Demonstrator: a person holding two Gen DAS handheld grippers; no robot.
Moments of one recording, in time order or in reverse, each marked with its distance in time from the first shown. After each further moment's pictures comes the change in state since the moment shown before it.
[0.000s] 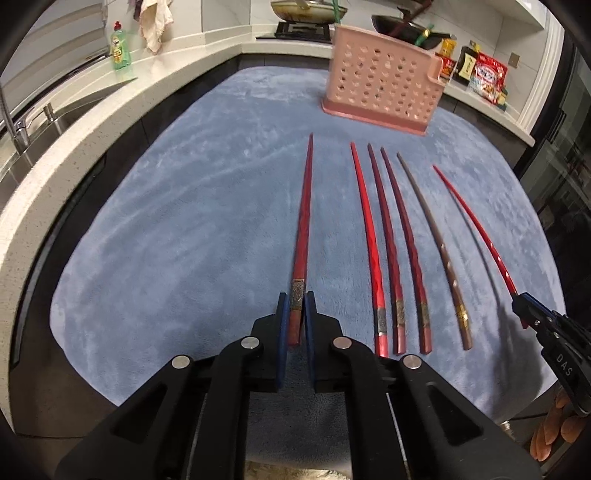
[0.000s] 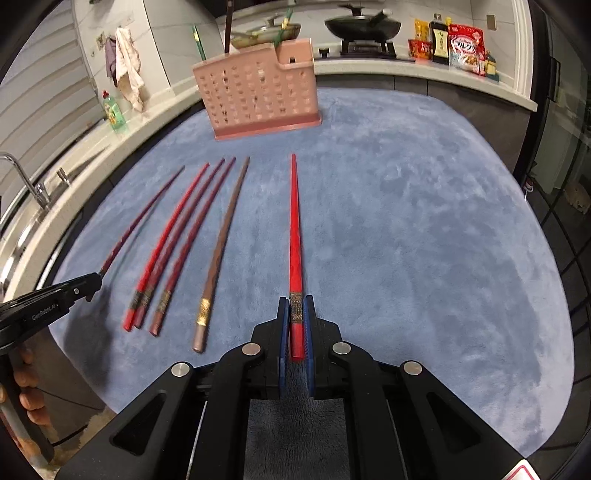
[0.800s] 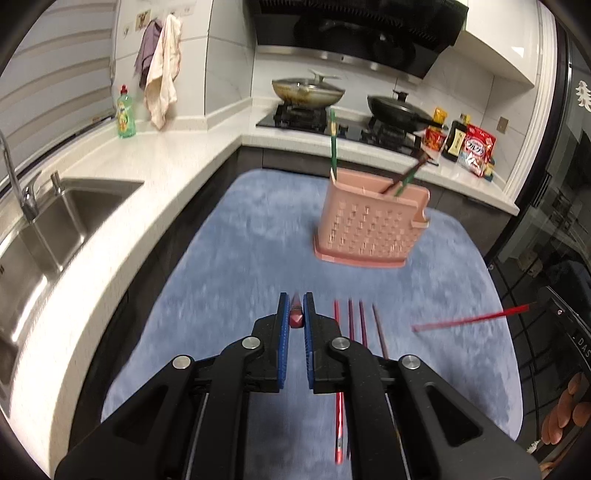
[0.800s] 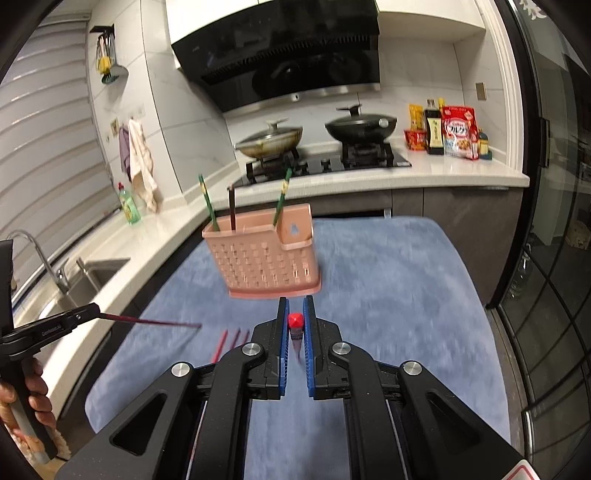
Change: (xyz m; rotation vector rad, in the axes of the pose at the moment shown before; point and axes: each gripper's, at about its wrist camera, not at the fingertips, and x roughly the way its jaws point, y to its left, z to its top) left arm -0.080 0.002 0.134 -0.016 -0.238 -0.033; right arm -0.080 -0.014 0.139 0.023 -0.325 0.045
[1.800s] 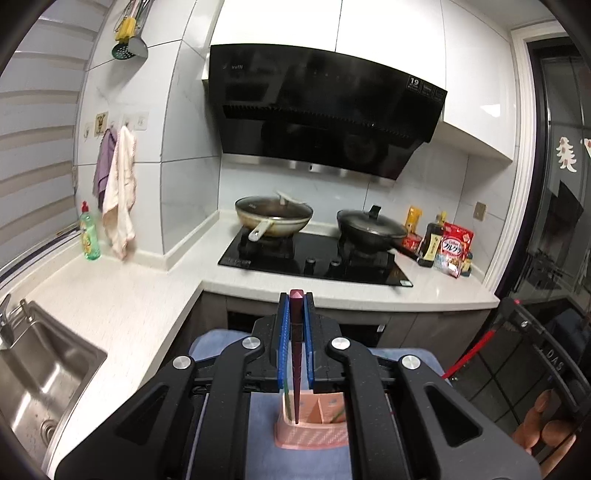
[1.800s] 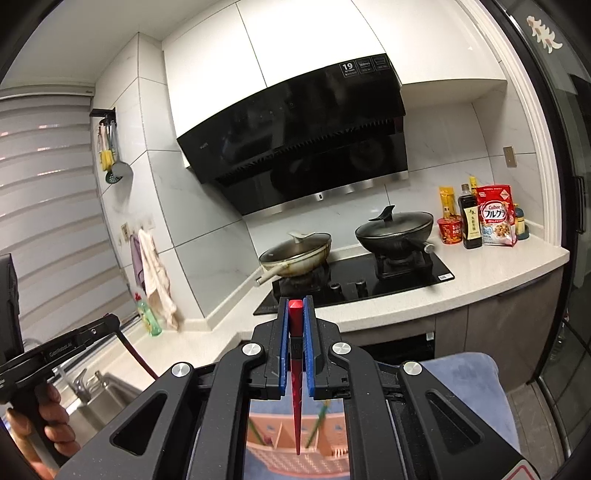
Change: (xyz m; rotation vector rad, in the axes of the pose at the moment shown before) left arm -0.001 -0.050 0.230 0.035 -0.344 -0.094; right arm 0.062 0.020 0.213 0.066 -0.305 0.117
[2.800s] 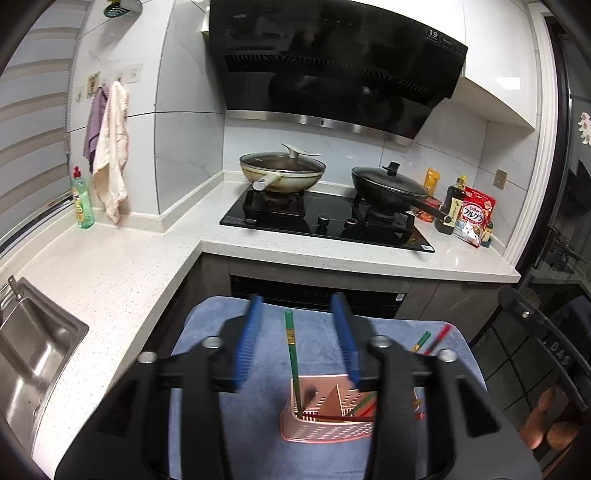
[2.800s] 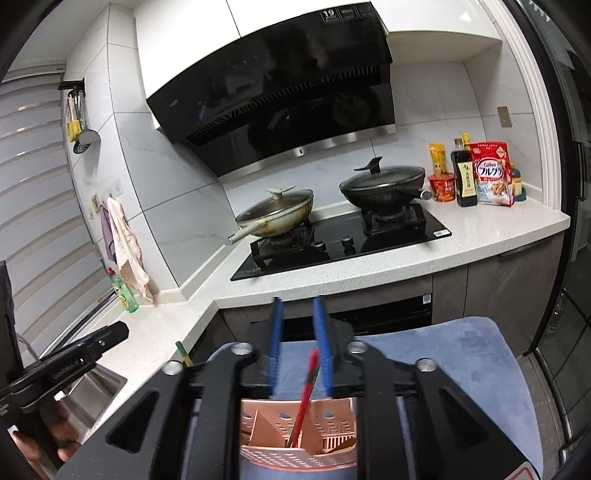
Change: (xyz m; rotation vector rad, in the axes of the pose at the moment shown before) left arm 0.073 0.006 -0.053 -0.001 0.131 0.043; right arm 0.065 -0.015 -0.048 0.026 0.128 -0.067
